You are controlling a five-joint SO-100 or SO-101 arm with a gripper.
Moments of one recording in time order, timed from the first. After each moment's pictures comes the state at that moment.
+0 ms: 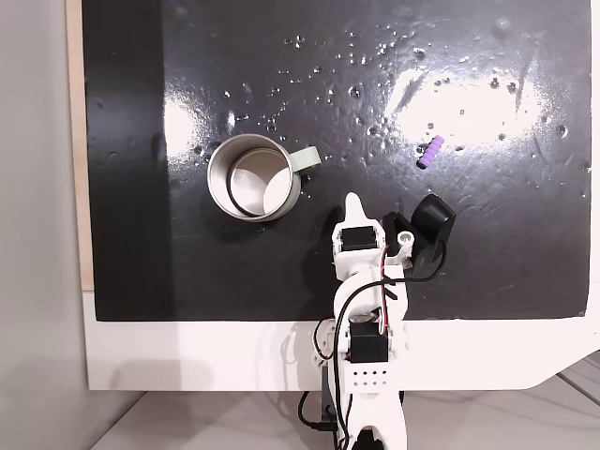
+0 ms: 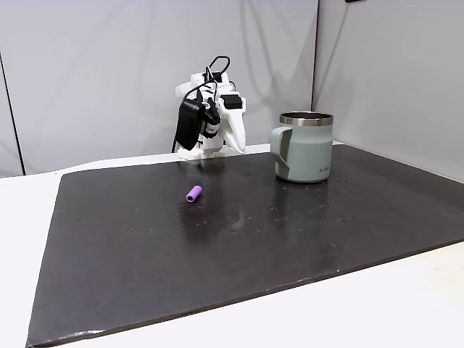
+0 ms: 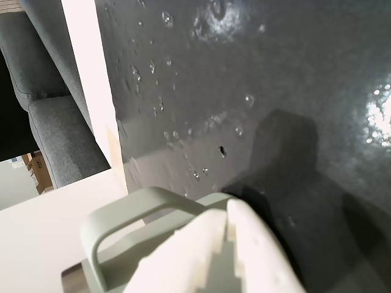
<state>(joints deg) -2.8 189.4 177.7 46.2 -3.6</state>
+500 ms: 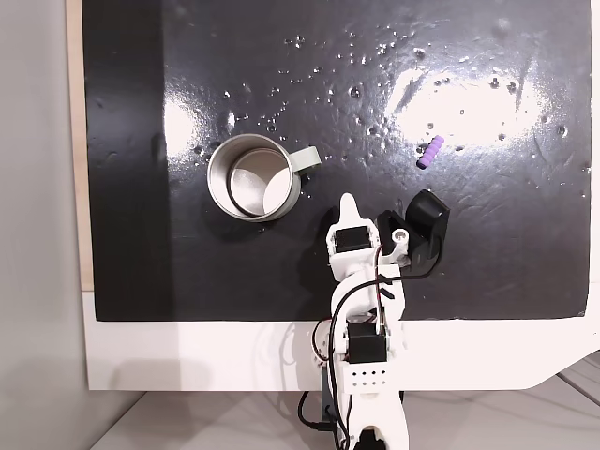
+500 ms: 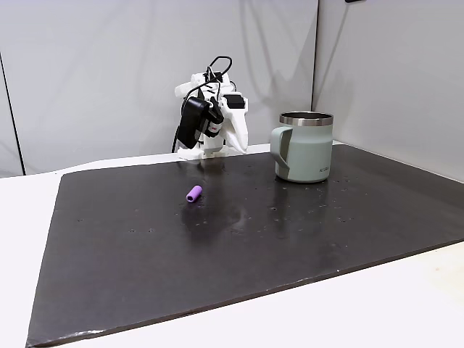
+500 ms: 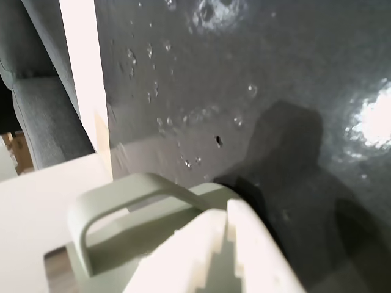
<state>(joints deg) -5.1 189.4 177.7 46.2 -7.8</state>
